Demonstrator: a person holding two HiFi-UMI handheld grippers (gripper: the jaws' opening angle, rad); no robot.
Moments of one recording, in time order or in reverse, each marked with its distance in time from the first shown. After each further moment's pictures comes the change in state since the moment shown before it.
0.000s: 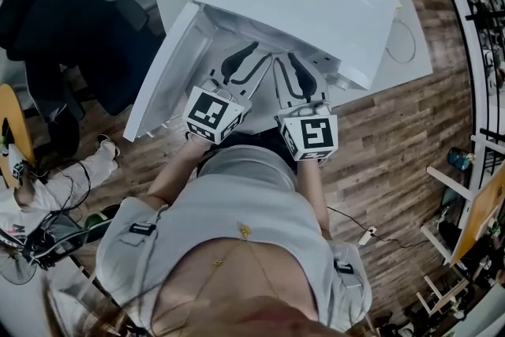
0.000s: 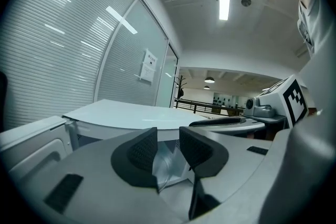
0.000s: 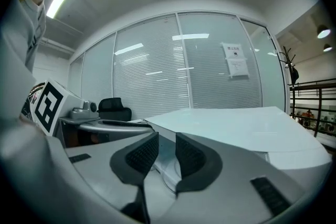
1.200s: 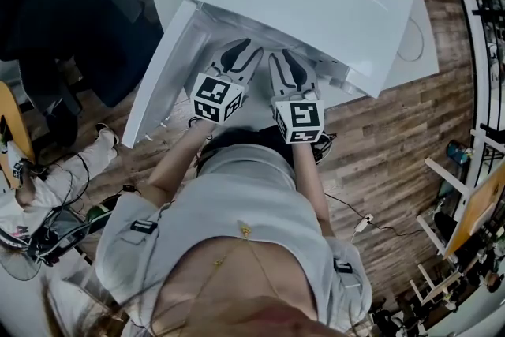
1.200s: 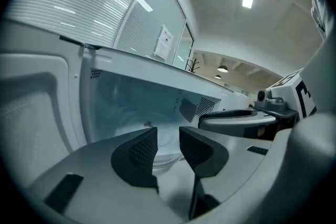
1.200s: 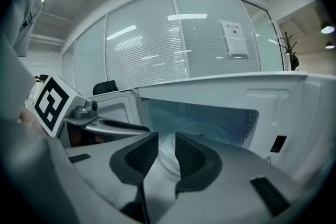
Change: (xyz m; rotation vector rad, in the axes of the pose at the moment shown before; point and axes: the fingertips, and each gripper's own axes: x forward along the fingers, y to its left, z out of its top) left arm 0.027 0.053 -0.099 -0.145 0.199 0.075; right arm 0.045 -0.013 -0.085 0.047 0.186 -0.022
